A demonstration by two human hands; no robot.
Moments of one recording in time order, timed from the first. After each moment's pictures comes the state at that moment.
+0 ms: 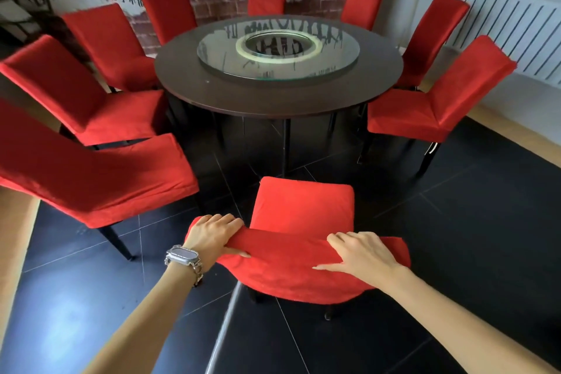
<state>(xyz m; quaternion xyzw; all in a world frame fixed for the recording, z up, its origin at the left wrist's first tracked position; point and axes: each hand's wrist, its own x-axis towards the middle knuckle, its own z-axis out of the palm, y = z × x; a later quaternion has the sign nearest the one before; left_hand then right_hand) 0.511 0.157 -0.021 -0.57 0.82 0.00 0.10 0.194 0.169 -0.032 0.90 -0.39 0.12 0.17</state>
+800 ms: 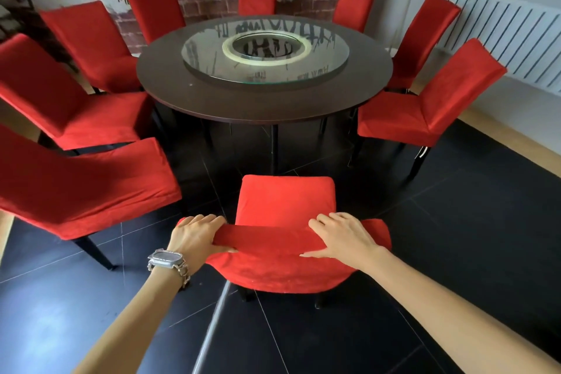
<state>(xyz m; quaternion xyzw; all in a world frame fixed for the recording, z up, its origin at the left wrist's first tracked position) 0.478 0.110 -0.019 -0.65 0.76 0.04 0.05 0.171 0.094 -0.024 0.89 -0.45 -0.03 0.06</state>
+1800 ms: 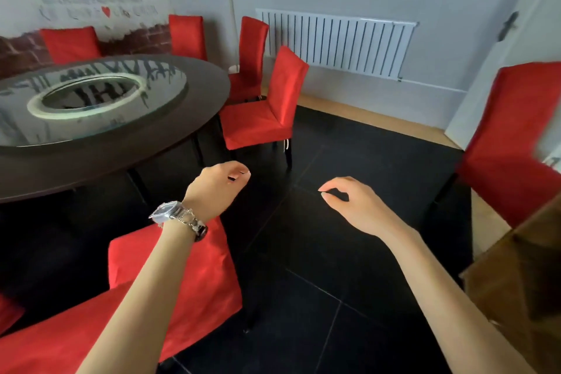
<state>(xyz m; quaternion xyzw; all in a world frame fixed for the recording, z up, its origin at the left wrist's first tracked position) 0.134 0.094 0.114 -0.47 0.82 0.28 -0.17 -0.092 0.229 0.077 0.55 -0.76 0.28 -0.21</state>
